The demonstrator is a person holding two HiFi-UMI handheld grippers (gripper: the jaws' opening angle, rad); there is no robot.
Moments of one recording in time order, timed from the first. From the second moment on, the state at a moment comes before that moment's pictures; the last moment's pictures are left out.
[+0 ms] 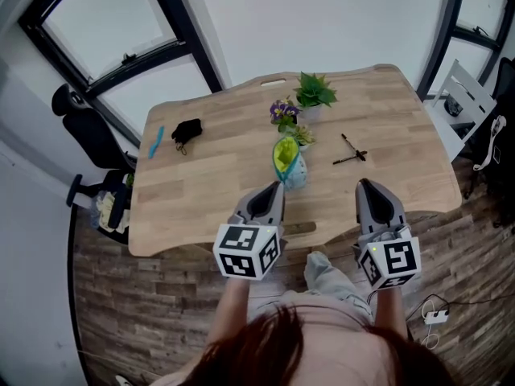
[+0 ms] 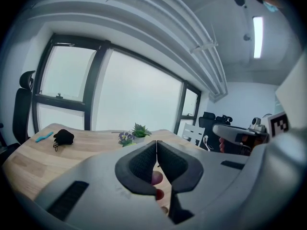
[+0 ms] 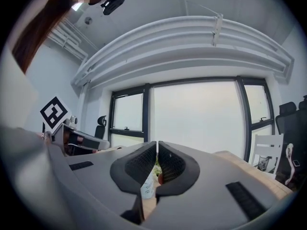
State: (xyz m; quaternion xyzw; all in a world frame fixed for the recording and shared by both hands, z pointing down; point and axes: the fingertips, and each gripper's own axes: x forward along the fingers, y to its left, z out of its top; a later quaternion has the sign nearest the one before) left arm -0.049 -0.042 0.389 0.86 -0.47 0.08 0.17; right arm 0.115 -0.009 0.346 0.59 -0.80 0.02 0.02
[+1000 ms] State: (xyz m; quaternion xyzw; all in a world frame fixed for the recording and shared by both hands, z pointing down) left arm -0.068 -0.126 0.470 0.79 -0.51 0.10 0.31; right arm 0.173 -0.118 0.411 0.56 -0.82 0.06 0.10
